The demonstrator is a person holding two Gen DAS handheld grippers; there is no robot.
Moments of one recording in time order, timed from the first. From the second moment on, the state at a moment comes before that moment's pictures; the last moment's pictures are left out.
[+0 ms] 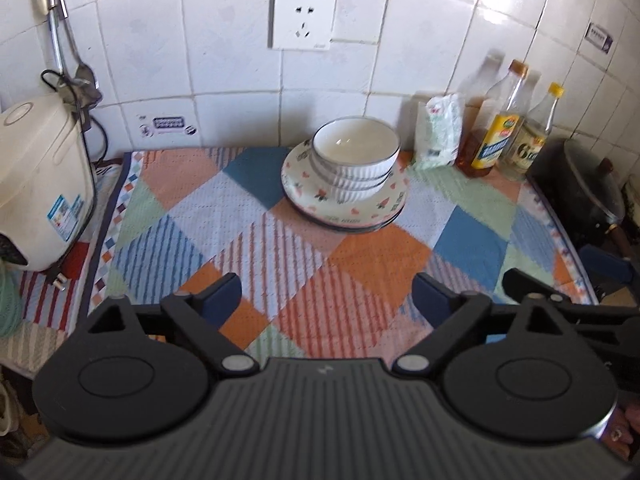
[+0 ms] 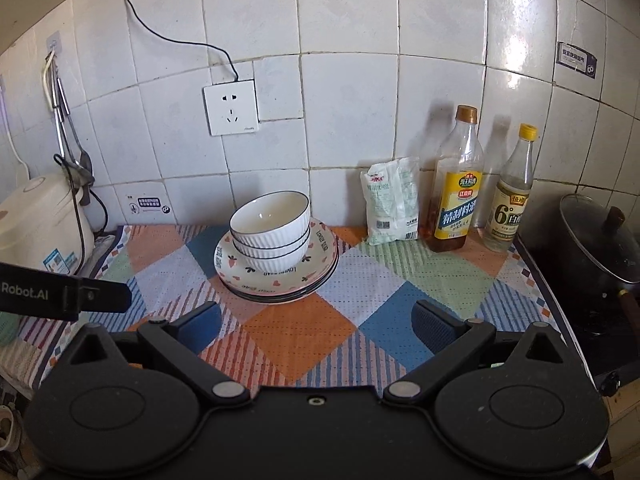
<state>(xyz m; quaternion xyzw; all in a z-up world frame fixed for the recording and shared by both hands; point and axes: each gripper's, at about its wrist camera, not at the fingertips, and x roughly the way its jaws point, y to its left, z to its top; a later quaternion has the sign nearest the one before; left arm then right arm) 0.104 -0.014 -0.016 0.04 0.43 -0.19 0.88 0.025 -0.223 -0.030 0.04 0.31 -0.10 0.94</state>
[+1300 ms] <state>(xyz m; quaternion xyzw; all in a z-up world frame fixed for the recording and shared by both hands) 0.046 0.010 -0.035 0.08 0.38 -0.12 0.91 -0.016 -0.178 -0.036 0.03 0.32 -0.12 0.94</state>
